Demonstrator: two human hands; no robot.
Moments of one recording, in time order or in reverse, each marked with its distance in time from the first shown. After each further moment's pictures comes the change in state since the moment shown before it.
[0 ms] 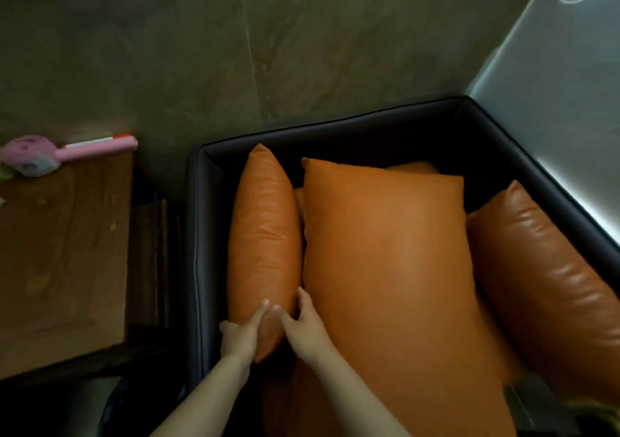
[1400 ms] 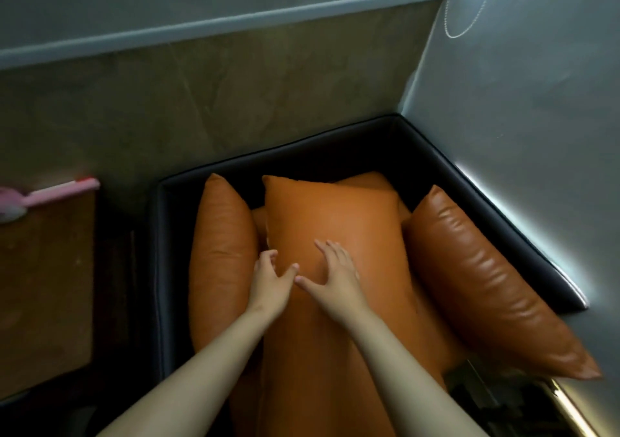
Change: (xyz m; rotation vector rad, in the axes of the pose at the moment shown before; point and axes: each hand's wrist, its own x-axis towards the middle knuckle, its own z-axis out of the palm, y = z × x) left_hand -0.130 0.097 0.111 0.408 -0.176 0.619; right_hand -0.071 -0.061 -0.169 -0.526 0.324 -0.363
